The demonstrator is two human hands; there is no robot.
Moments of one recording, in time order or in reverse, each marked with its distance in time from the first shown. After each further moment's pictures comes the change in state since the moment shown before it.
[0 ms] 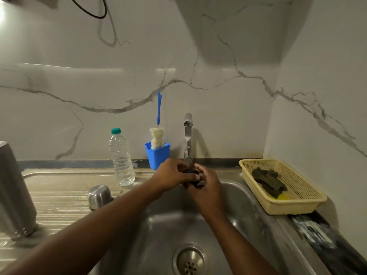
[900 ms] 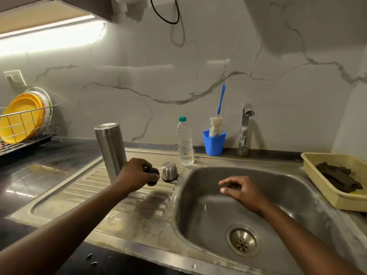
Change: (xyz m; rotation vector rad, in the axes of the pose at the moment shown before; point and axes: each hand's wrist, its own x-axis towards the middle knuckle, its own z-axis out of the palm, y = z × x) left_hand -0.178 -0.093 -0.178 0.344 0.456 -0.330; right_hand -0.036 -0.014 0.013 0.048 -0.673 0.098
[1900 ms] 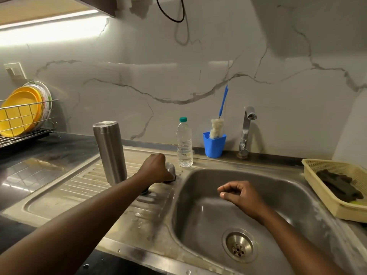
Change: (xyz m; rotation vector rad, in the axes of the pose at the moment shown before) left_hand 0.033 0.046 0.044 0.375 -0.087 0.063; right_hand 0.001 0.001 -0.002 -0.015 -0.026 0.010
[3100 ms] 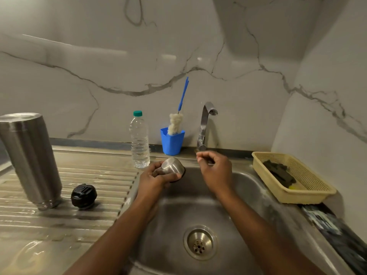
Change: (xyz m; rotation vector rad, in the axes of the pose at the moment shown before) left_hand -0.023 0.086 0.092 -1.497 -0.106 -0.073; right_hand 0.029 -0.040 -0.016 -0.190 0.647 -0.055
